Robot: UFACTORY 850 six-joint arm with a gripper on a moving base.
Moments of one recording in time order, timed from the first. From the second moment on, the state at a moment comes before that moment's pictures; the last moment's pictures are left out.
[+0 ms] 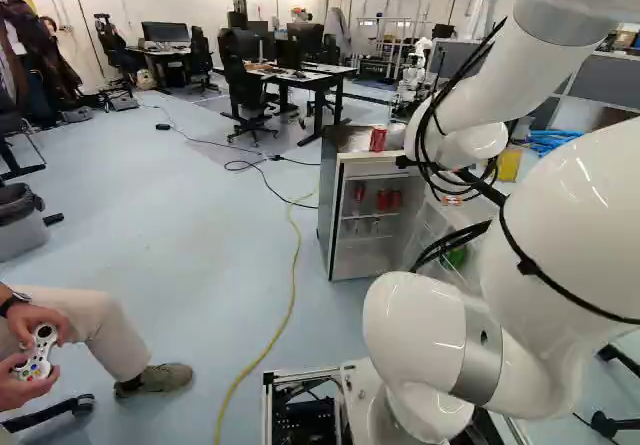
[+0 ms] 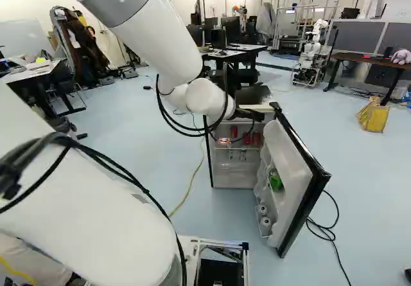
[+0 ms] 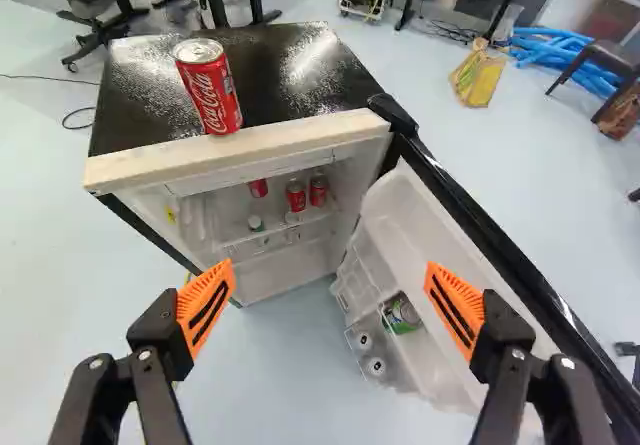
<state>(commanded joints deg) -28.4 11.2 -27.6 -9.8 13.8 1.2</state>
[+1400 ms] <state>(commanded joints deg) -34.4 2.7 -45.9 -8.9 -15.7 1.2</state>
